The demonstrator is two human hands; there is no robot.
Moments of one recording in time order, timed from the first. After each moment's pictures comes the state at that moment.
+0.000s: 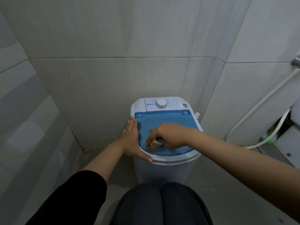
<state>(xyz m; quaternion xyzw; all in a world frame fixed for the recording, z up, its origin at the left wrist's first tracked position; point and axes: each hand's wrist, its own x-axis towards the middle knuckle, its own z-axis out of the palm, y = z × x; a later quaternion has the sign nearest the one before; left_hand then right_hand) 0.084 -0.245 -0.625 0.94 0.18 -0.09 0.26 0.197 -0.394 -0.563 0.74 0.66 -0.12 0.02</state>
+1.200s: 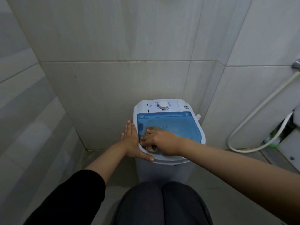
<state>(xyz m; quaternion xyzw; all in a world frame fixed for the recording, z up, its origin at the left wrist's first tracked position) 0.075 -0.254 -0.621 0.93 0.25 -0.13 0.24 0.184 -0.385 -0.594 0.70 0.71 -0.07 0.00</state>
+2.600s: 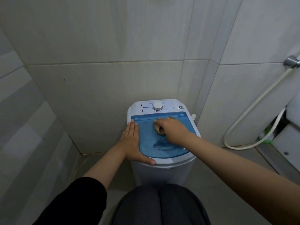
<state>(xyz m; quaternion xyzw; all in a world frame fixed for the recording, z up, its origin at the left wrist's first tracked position) 0.090 -0.258 -0.623 0.96 0.17 -0.09 0.19 0.235 -0.391 -0.597 0.84 0.54 0.00 -0.04</state>
